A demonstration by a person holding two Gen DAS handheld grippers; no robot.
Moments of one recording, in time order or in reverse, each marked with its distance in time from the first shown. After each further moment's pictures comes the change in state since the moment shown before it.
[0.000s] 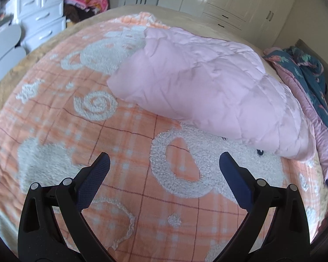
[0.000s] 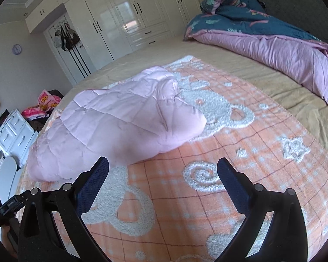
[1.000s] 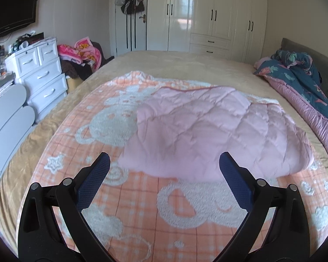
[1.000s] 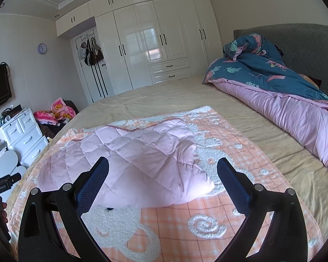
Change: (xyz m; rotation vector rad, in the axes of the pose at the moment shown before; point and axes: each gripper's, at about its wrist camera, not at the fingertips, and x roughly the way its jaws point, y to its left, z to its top) left arm -0.079 -0.043 0.043 0.217 -0.253 0.076; right arm -0.061 0.039 0.053 -0.185 -0.242 0.054
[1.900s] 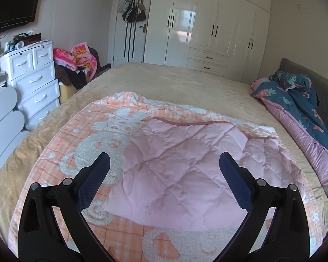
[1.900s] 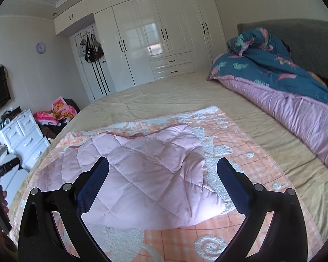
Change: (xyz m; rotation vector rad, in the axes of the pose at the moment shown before) left arm 0.026 -0.005 0.076 -0.069 -0.094 -0.061; right arm 0.044 0.009 0.040 -0.018 0.021 0.026
